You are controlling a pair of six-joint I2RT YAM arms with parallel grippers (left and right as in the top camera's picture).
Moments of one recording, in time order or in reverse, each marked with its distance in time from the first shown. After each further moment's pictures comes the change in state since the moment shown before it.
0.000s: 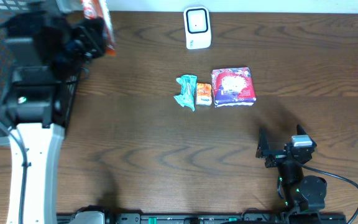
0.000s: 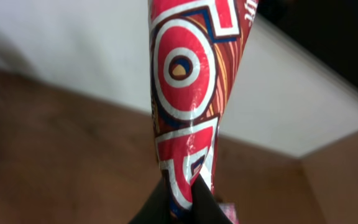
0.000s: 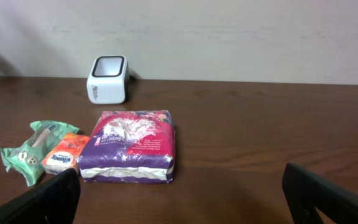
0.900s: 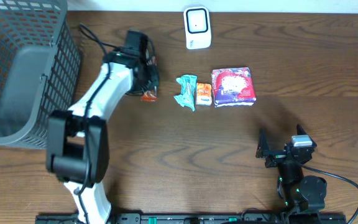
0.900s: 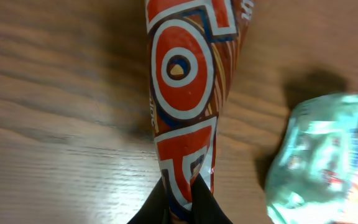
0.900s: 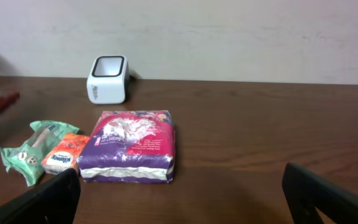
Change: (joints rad) left arm -0.271 0.658 0.000 -0.225 -0.246 0.032; right arm 0.000 0.000 0.000 0.000 0.000 0.000
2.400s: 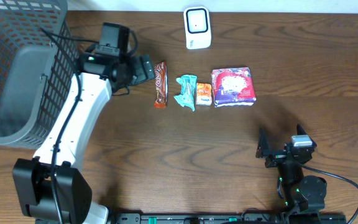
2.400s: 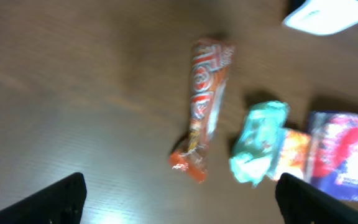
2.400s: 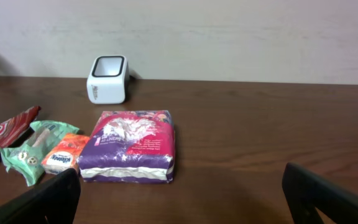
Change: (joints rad) left arm 0.059 -0.300 0.000 -0.148 -0.043 -0.058; right arm 0.000 0.000 0.000 0.000 0.000 0.000
